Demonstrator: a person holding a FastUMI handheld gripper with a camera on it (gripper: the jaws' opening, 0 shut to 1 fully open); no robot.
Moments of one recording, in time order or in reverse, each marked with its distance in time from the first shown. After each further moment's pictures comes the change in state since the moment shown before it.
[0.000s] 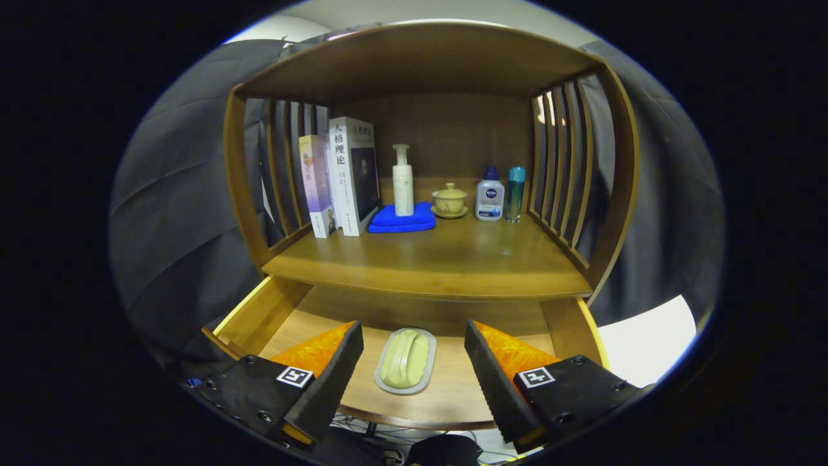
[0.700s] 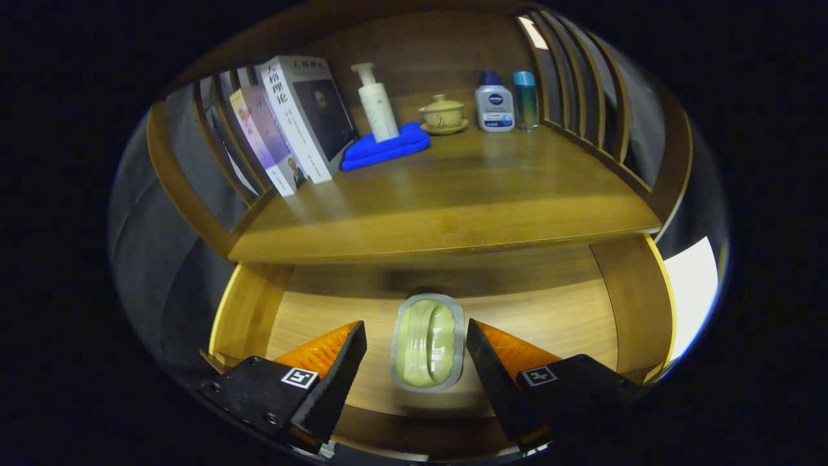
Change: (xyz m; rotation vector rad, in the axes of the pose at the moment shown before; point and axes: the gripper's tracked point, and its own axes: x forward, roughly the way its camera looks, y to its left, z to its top) arm 0.077 0.008 -0.054 0.100 0.355 -0.001
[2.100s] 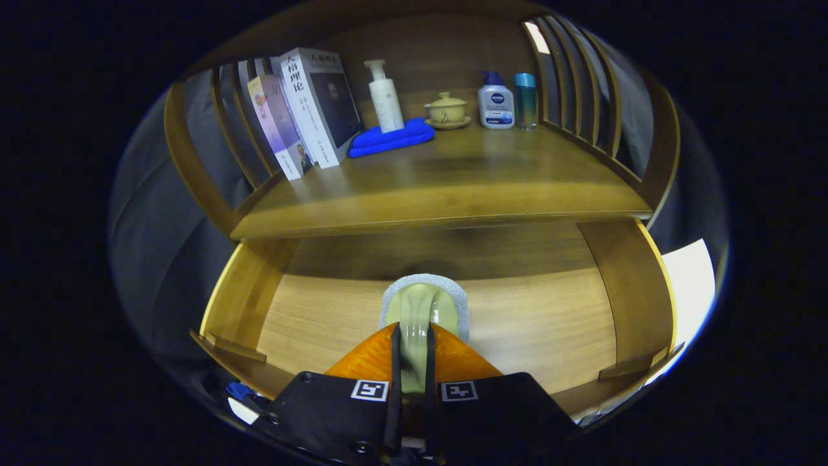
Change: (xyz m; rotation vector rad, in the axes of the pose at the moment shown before) arm -0.035 0.004 -0.020 0.024 -0.073 0.040
